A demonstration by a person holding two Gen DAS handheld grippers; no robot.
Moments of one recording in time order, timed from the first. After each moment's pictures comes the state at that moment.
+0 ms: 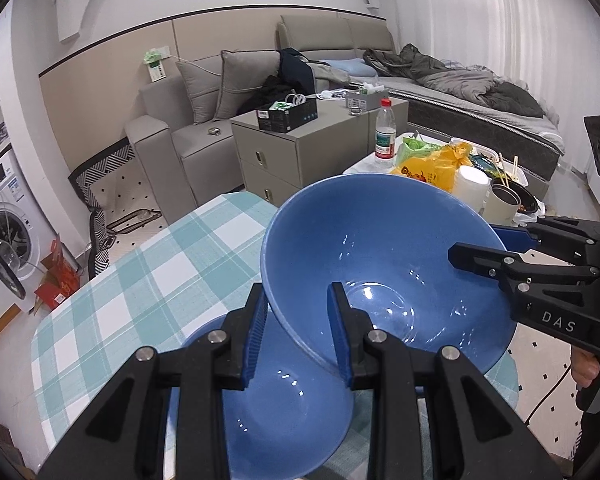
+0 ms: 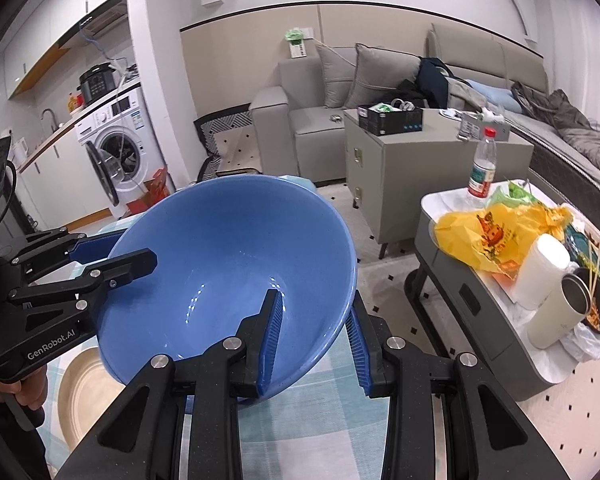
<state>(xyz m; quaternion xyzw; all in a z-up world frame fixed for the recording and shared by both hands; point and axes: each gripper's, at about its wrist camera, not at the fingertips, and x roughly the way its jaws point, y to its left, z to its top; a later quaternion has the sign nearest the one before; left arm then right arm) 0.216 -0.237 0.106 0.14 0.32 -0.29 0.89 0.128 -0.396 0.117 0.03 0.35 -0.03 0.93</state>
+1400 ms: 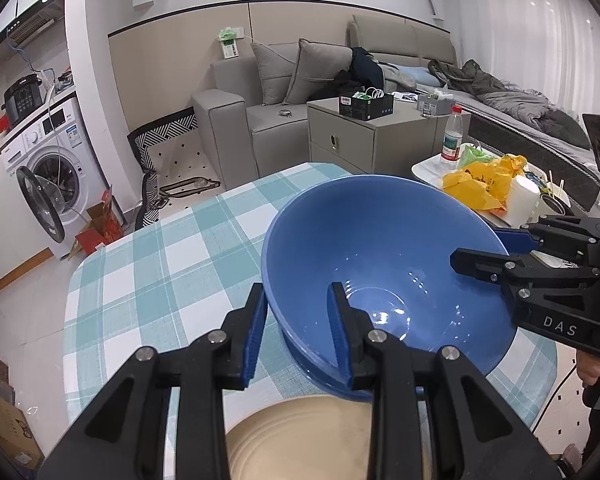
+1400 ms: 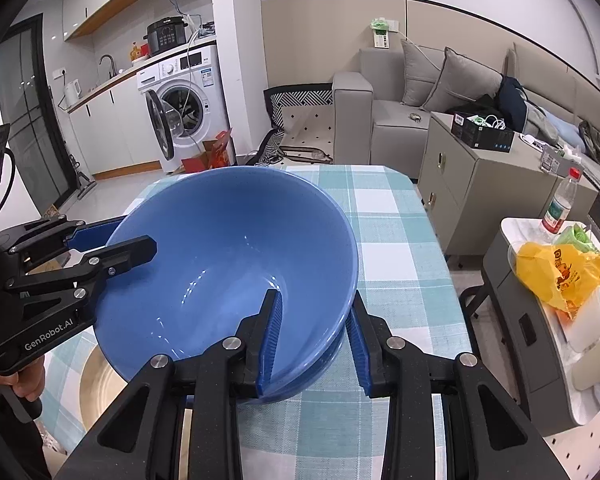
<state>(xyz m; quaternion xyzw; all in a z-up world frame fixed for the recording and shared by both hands) 0.207 -0.128 0.078 0.10 0.34 -0.20 0.92 0.161 -0.271 0.094 -0.03 0.38 0.07 0.92</state>
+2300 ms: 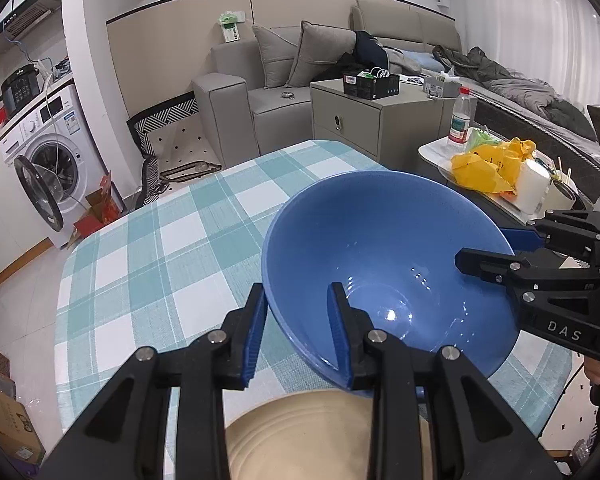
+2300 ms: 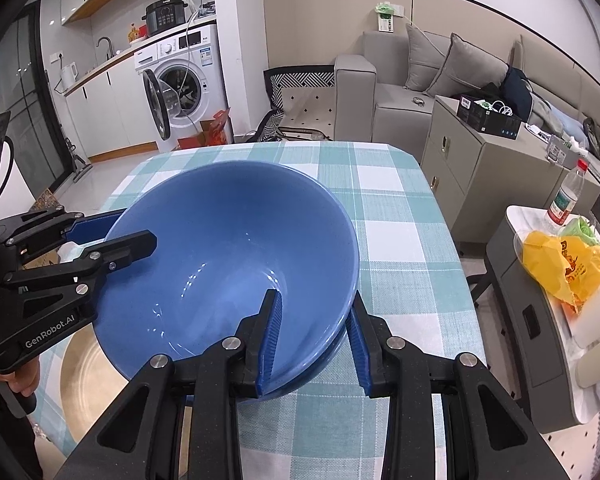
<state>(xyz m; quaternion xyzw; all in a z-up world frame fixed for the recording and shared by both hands) 0.221 -0.128 0.049 0.11 0.36 -0.19 0.91 0.177 -0.272 0.060 -0.04 0.41 0.06 0.91</state>
